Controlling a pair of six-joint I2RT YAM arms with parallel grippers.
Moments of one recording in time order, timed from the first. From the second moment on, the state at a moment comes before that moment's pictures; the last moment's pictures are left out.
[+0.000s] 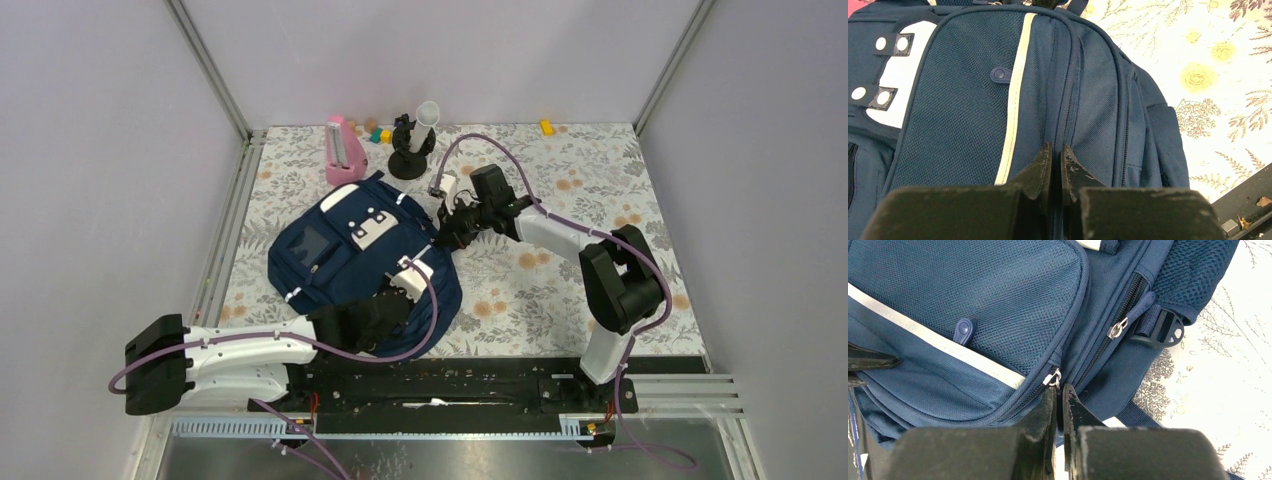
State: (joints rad) left arm -1.23 1.05 0.52 -0.04 -0.62 -0.16; right arm 0.53 1.78 1.17 -0.18 -0.68 -0.29
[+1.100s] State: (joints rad) left arm -1.07 0.96 0.63 -0.23 -0.43 -0.34; right arm 0.50 1.44 1.02 -0.01 -0.36 -0.06
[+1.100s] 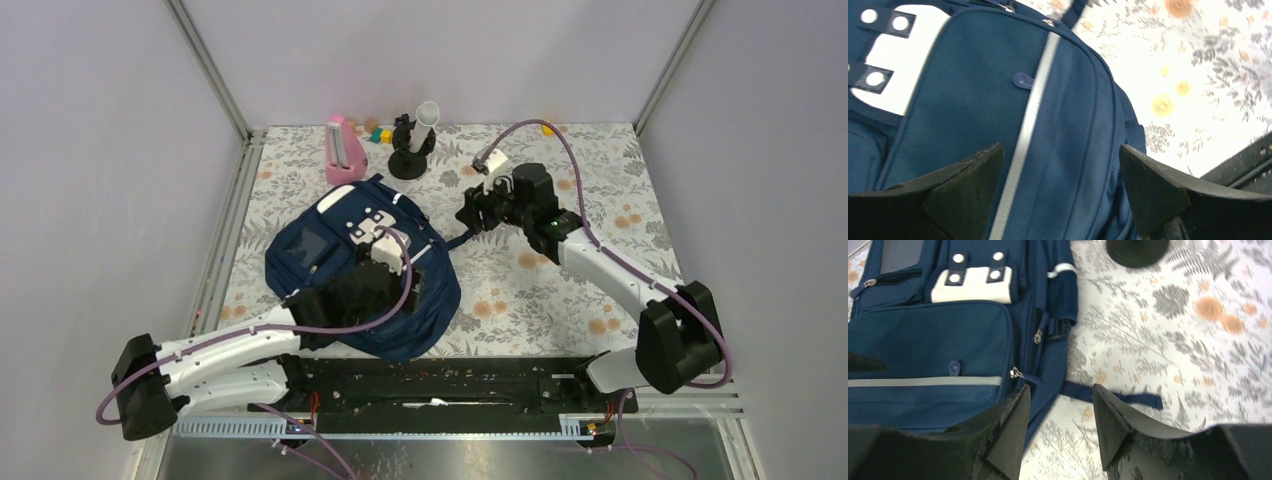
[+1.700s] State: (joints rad) left arm -0.33 0.82 0.88 -0.51 -0.19 -0.48; right arm 0.10 0.87 0.78 -0.37 -0.18 0.19
